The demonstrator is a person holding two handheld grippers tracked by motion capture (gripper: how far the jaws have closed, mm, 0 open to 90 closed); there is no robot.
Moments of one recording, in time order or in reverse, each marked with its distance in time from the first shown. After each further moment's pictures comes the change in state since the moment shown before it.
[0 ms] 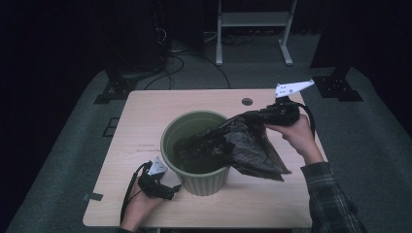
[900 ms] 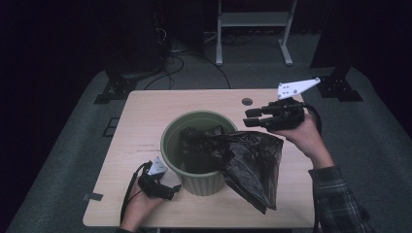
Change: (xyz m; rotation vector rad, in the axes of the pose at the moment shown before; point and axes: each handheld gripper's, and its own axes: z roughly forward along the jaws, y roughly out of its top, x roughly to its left) left arm 0.000 0.000 0.000 0.000 0.000 0.000; right arm 0.038 0.013 -0.025 0.010 0.017 -0.074
